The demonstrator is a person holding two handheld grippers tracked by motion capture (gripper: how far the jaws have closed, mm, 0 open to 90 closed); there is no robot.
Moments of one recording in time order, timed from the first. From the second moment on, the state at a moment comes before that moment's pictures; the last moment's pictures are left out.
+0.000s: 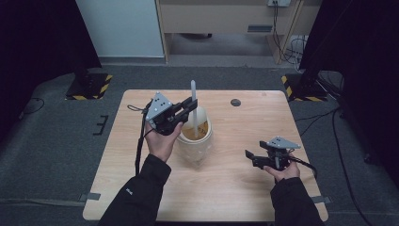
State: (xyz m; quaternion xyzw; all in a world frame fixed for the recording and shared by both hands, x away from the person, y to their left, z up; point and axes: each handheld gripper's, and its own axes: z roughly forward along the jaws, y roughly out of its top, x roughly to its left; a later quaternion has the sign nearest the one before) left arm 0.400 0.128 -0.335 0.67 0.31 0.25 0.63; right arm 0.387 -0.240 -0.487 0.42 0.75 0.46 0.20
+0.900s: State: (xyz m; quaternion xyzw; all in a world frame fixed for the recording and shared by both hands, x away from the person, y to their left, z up) left arm 0.380 0.153 -0.388 0.69 0.33 0.22 0.60; right arm 0.387 -0.241 -0.488 0.42 0.76 0.46 0.19
